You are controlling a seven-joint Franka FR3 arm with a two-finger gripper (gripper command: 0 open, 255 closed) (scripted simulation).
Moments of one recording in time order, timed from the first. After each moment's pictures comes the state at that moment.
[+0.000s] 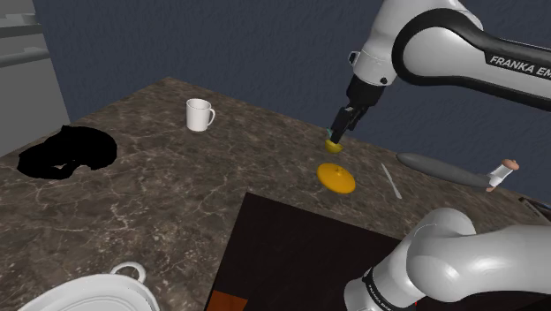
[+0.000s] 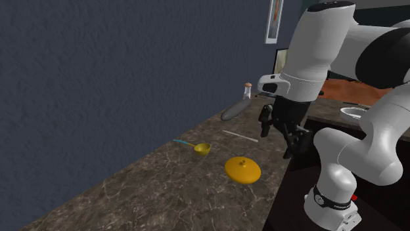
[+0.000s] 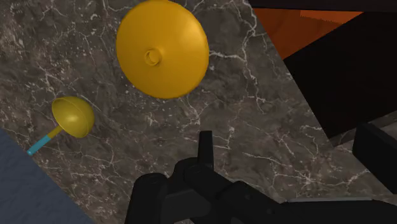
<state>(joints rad) 0.01 -0.74 0.06 -2.37 -0.11 1.65 -0.05</state>
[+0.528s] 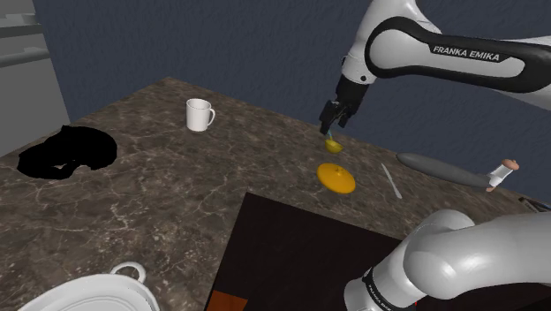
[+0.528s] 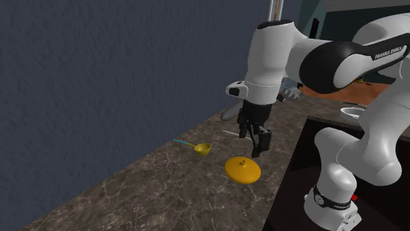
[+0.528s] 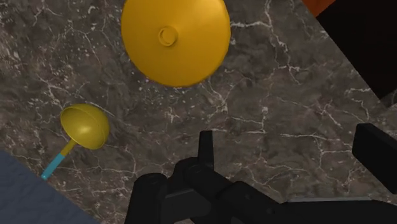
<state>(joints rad) -0.06 -0.56 -0.02 -2.32 -0.11 1.77 -0.01</state>
